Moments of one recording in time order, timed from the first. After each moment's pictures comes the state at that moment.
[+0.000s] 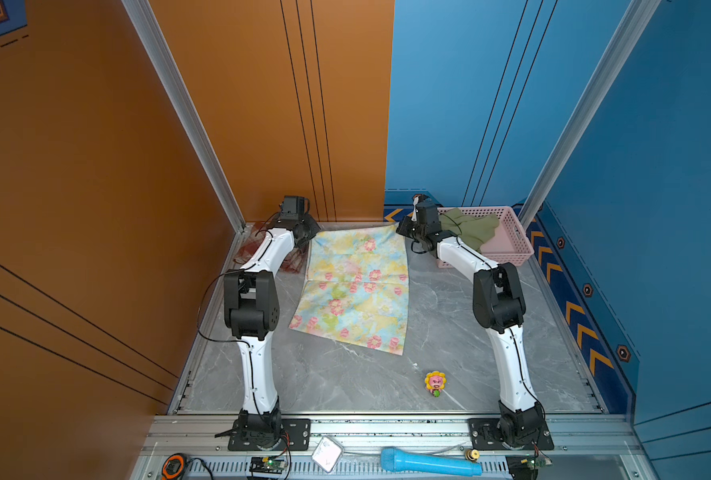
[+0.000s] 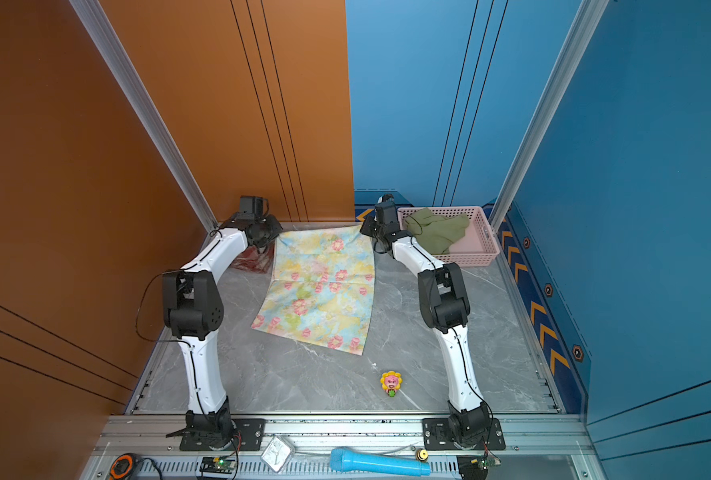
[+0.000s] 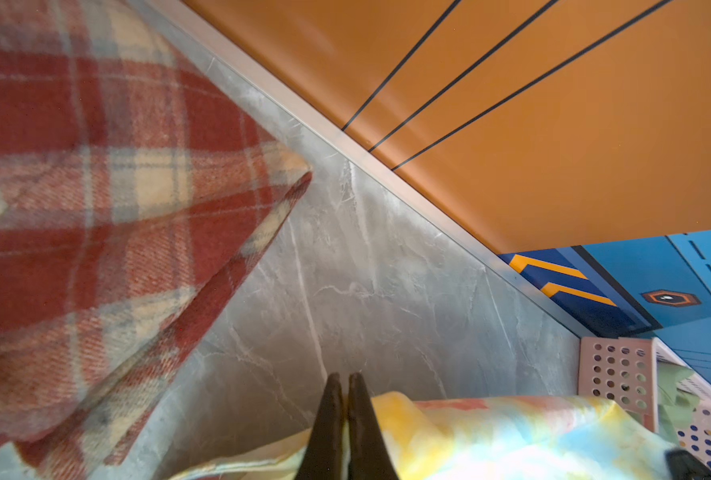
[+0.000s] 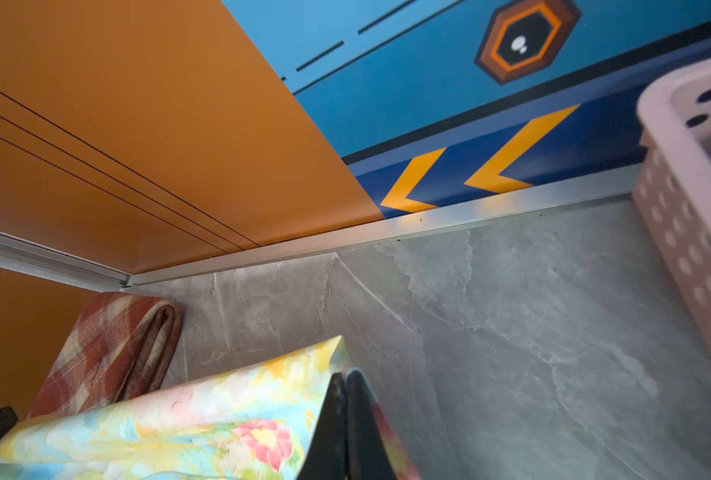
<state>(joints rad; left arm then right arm) -0.07 2.14 1.88 -0.50 0.05 -0.69 0.34 2.34 1.97 -0.09 -0.07 0.56</state>
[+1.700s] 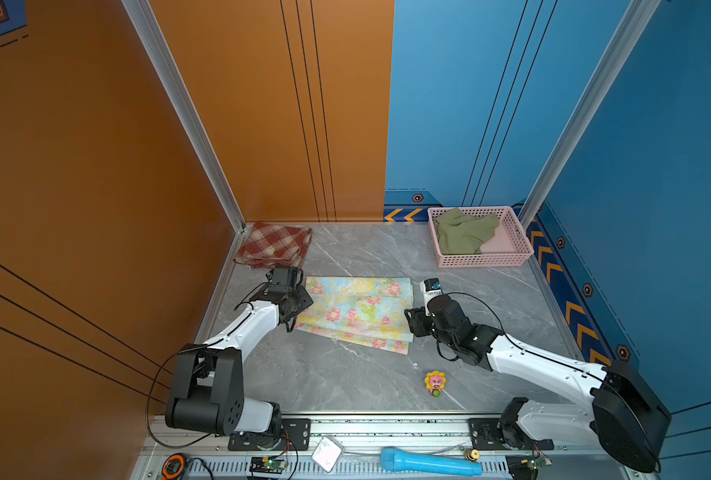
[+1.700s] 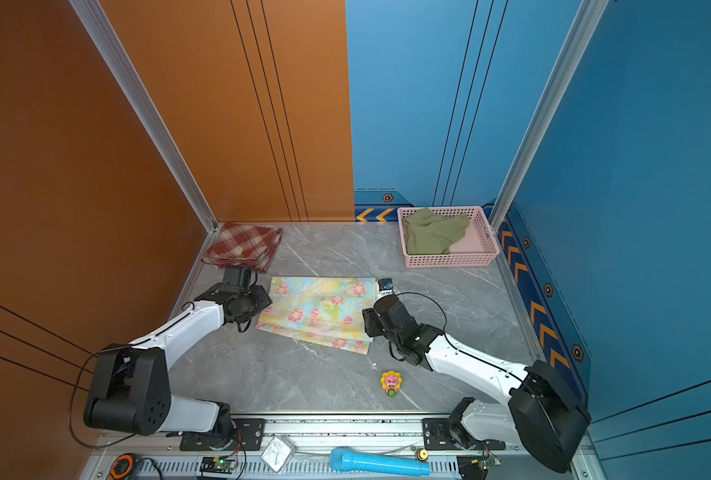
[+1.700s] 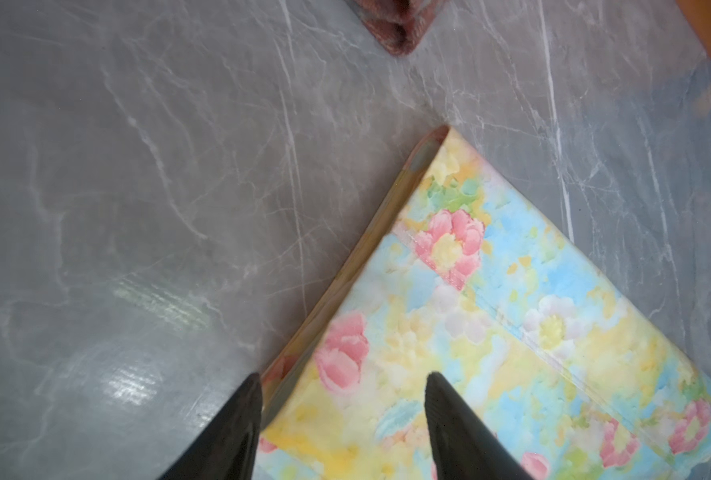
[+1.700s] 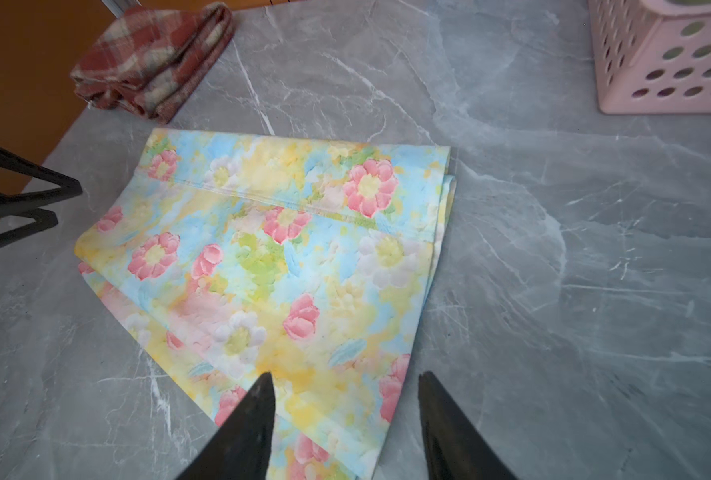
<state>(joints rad) -0.13 1.44 0.84 -0.41 -0.05 -0.73 0.77 1.28 0.68 -0.07 0.21 0.52</state>
